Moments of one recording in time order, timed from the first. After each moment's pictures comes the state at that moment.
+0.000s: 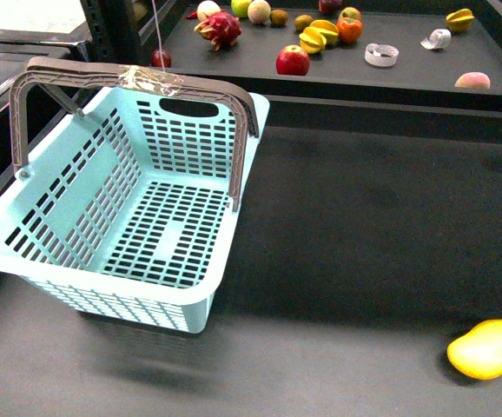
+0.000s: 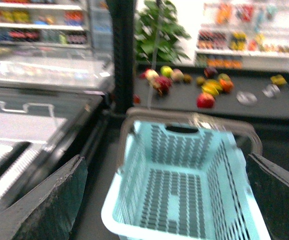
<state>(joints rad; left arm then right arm) -0.02 0.00 0.02 0.04 -0.07 -0.02 0.00 0.00 0.01 0.00 0.00 0.00</state>
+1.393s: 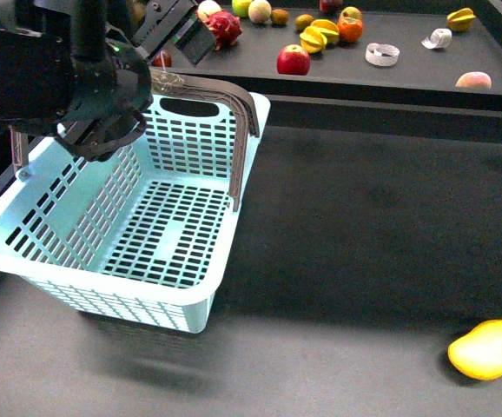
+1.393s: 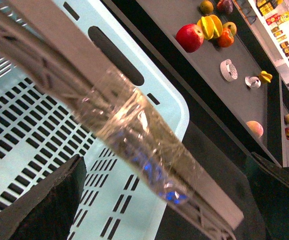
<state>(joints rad) -0.31 2.07 1.03 0.61 -0.21 -0.88 0.00 0.00 0.01 0.00 0.00 0.00</state>
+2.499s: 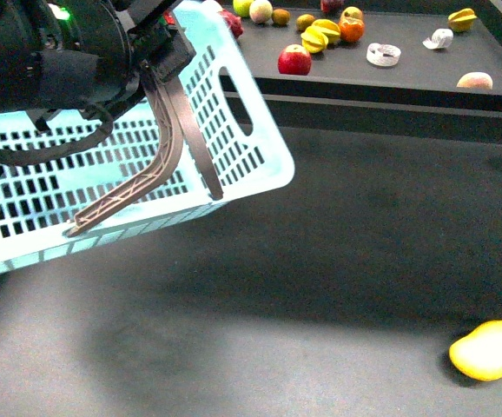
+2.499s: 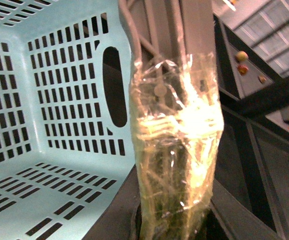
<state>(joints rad) -0.37 1.76 0.75 0.70 0.01 -0.64 0.00 0.00 0.01 0.00 0.00 0.00</state>
